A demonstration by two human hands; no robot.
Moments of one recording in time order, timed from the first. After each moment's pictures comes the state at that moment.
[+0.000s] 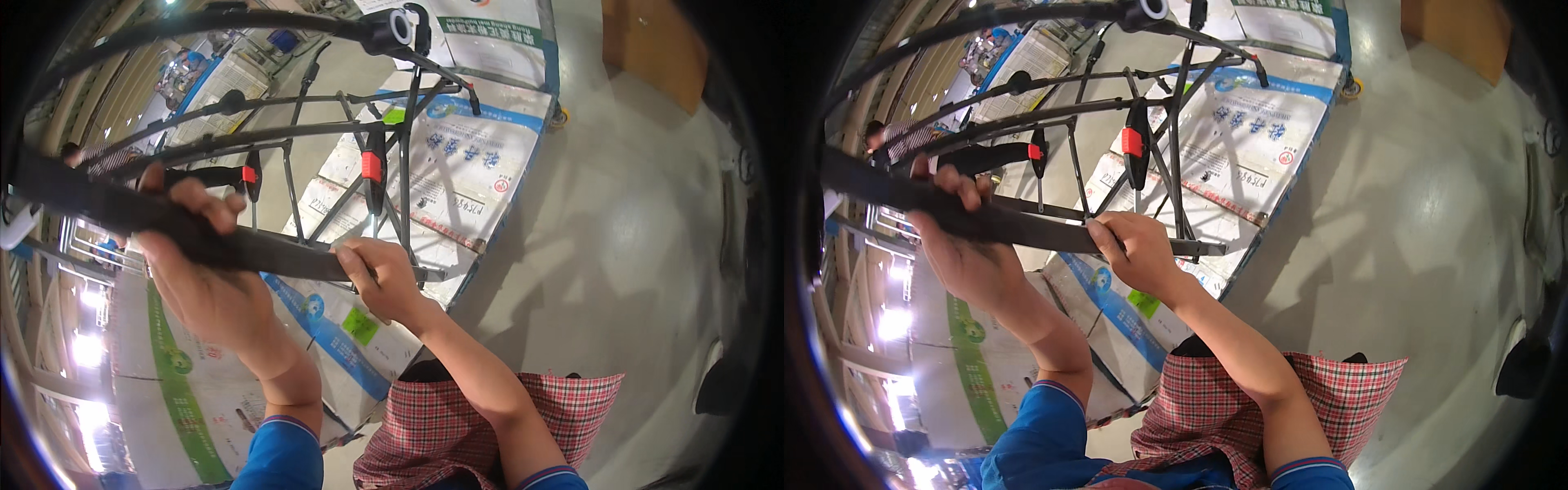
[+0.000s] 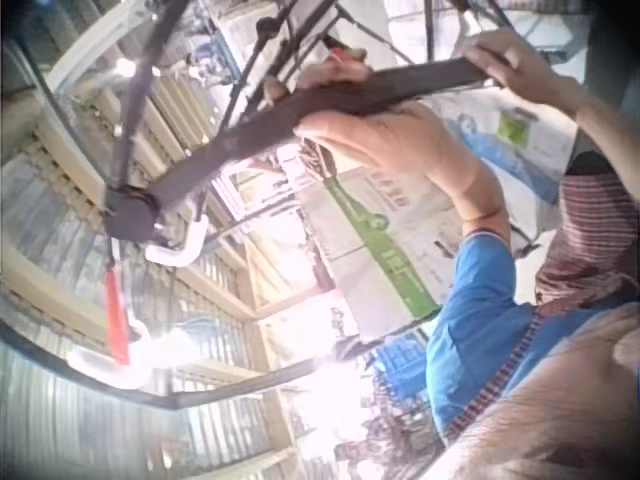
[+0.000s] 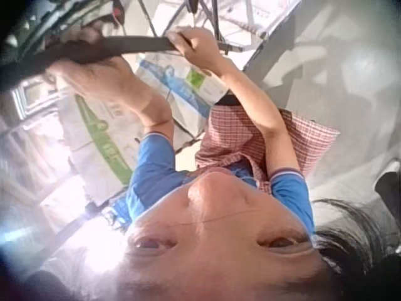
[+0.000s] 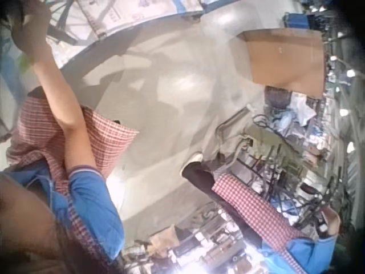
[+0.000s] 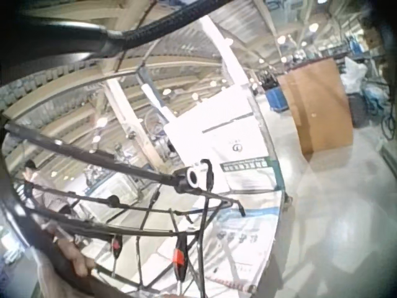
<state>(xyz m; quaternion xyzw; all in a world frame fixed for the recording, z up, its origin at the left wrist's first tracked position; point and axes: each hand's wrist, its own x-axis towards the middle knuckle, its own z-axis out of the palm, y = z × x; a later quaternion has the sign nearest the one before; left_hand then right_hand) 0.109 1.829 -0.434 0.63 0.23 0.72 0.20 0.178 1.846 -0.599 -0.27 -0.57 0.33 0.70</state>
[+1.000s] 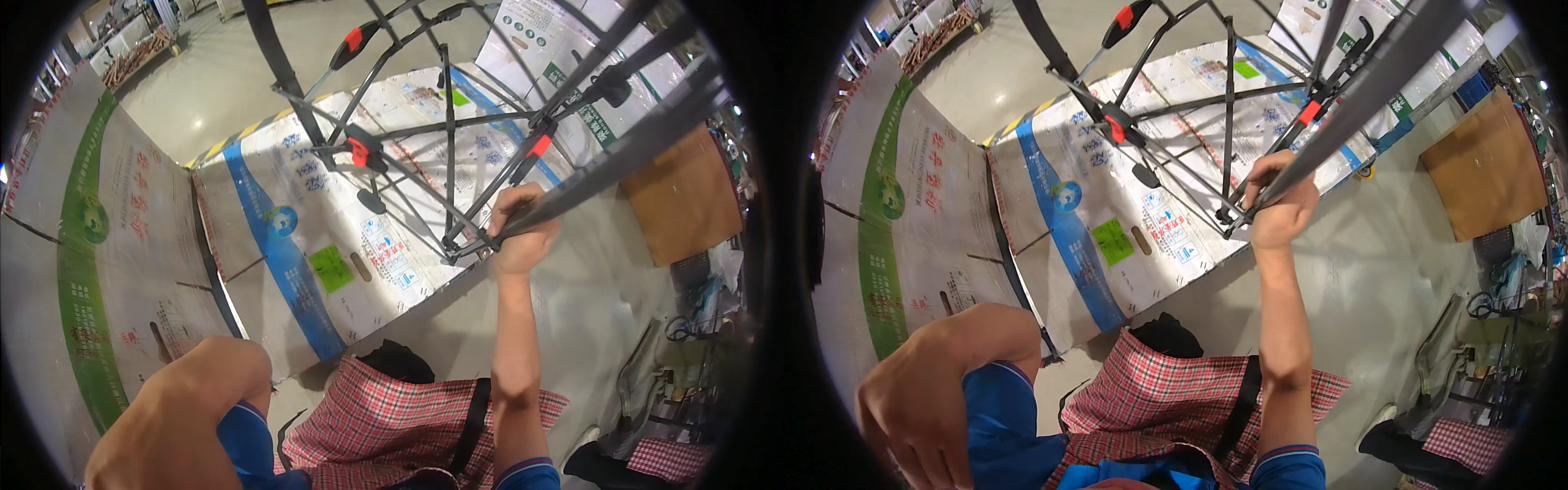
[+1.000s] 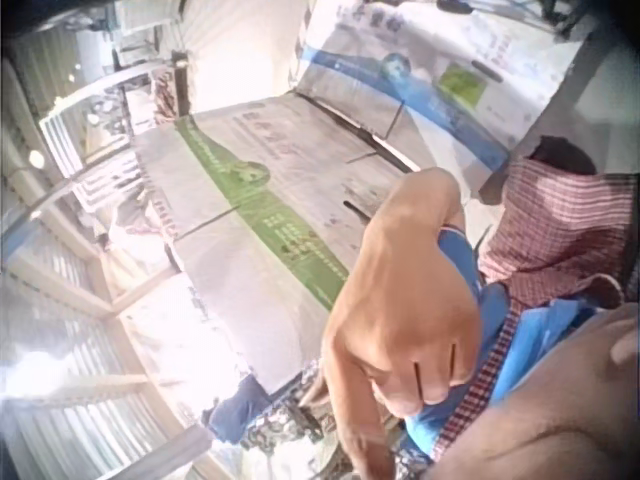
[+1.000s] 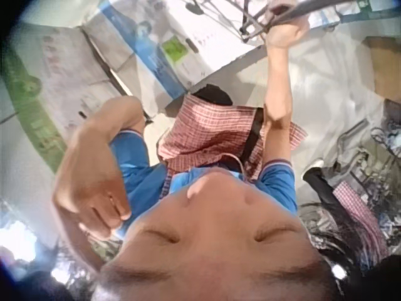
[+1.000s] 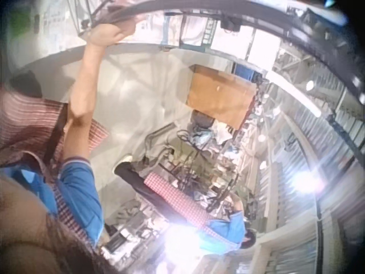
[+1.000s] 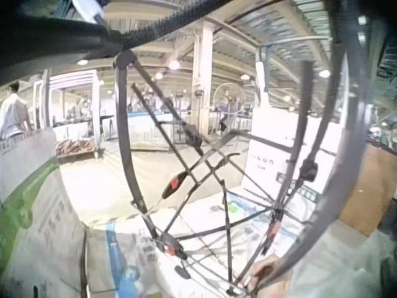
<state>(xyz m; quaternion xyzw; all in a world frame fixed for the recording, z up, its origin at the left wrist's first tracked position) -0.074 1.676 -0.449 0.56 -0.34 0.35 0.67 0.177 1.876 -0.606 -0.25 -0.58 0.36 0.69</state>
